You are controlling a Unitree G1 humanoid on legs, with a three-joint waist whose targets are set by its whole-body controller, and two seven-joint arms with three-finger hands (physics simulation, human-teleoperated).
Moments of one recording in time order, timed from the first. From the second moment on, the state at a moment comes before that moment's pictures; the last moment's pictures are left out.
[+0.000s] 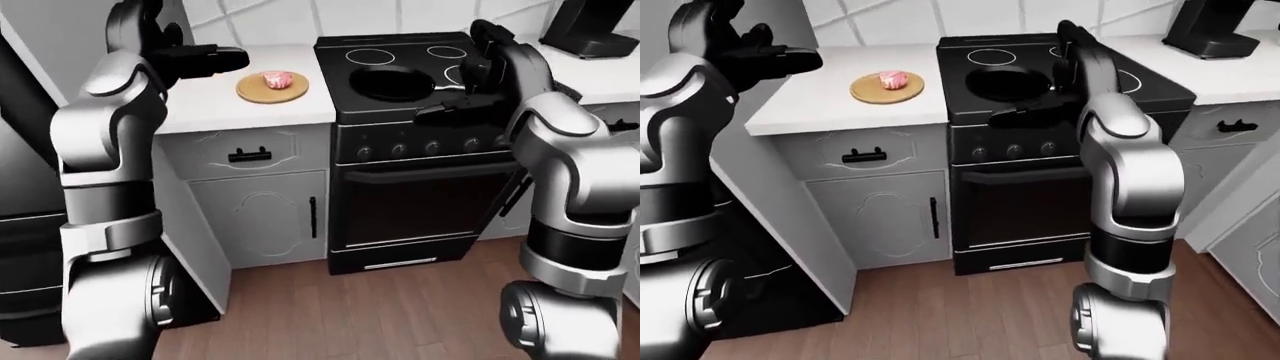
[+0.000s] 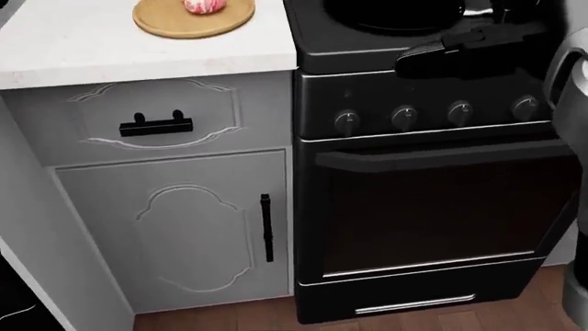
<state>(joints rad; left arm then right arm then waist) -1.12 0.45 0.20 0.31 -0.28 0.68 0.07 -0.90 -0.41 -0.19 -0.15 0.12 1.01 0.10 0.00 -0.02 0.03</state>
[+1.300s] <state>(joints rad) -1.06 0.42 0.20 0.28 -0.24 0.68 0.06 -0.83 -0.39 -0.19 -0.17 0.10 1.02 0.12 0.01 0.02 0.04</state>
